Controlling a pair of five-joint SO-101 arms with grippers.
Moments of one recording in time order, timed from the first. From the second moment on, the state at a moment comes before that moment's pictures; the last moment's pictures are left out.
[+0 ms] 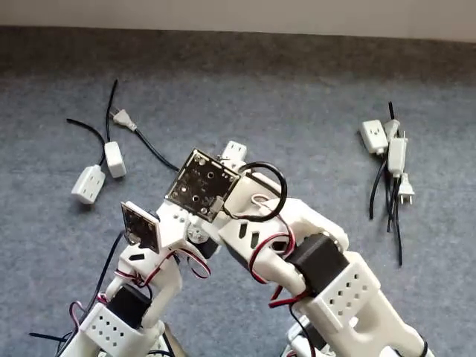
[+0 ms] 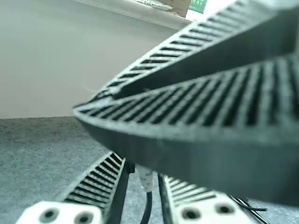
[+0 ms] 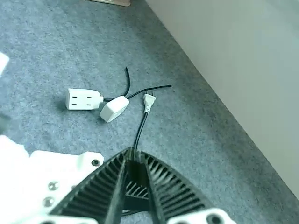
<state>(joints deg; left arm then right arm) 28.1 -96.1 96.4 4.4 17.8 -44.7 -50.4 31.8 49.5 28.0</state>
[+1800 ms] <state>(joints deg) 19.6 -96.2 95.3 4.4 22.5 -22.2 -22.3 37.0 30.1 32.4</state>
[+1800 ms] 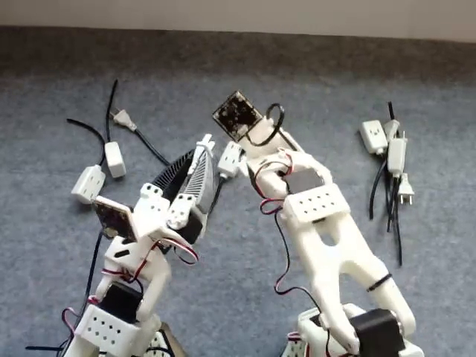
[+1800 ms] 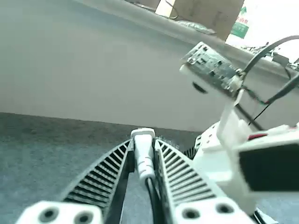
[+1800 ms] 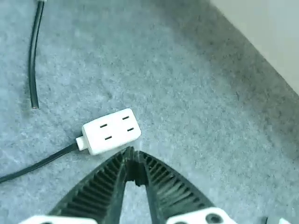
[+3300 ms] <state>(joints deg) 19.6 7.2 5.3 52.9 19.4 -10.1 -0.5 -2.2 58.3 20.0</state>
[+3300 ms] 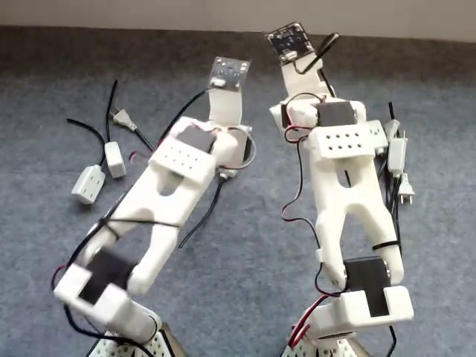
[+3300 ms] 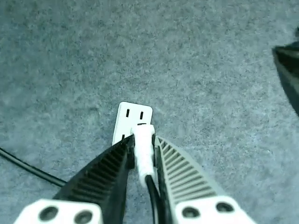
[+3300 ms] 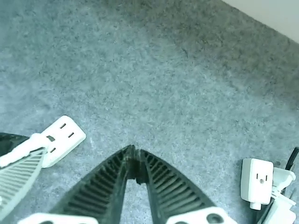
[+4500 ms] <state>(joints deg) 15.3 36.2 -33.6 77.9 64.1 -5.7 -0.5 -2.2 57.5 18.9</state>
